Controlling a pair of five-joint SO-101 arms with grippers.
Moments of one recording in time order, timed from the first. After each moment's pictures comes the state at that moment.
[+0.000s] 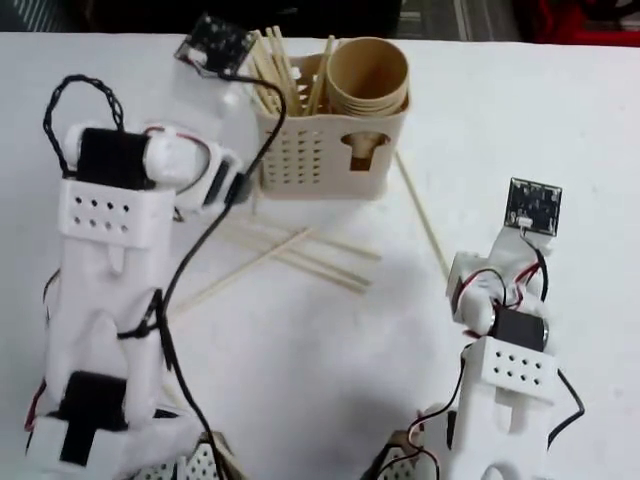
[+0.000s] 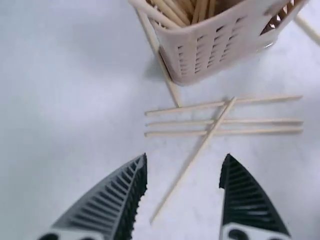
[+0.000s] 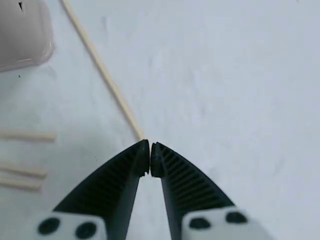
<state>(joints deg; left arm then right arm) 4.8 -10.9 -13.0 95.9 -15.1 12.6 -53.8 64.4 47.6 3.6</state>
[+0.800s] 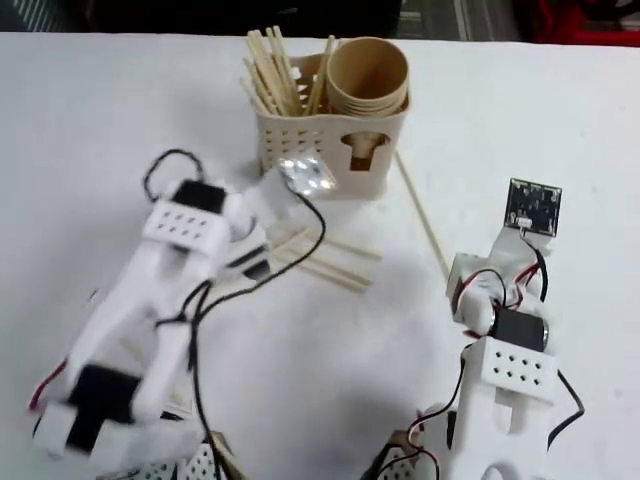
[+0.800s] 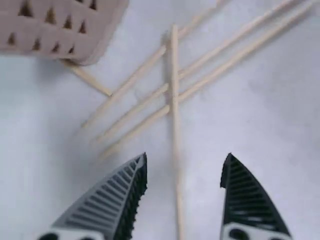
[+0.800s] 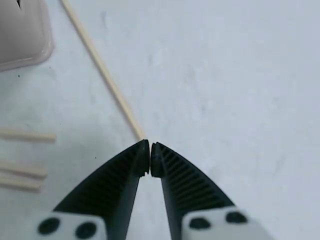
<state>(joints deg) 11.4 -3.7 23.8 67.0 -45.5 12.6 -53.8 64.4 47.6 3.6</state>
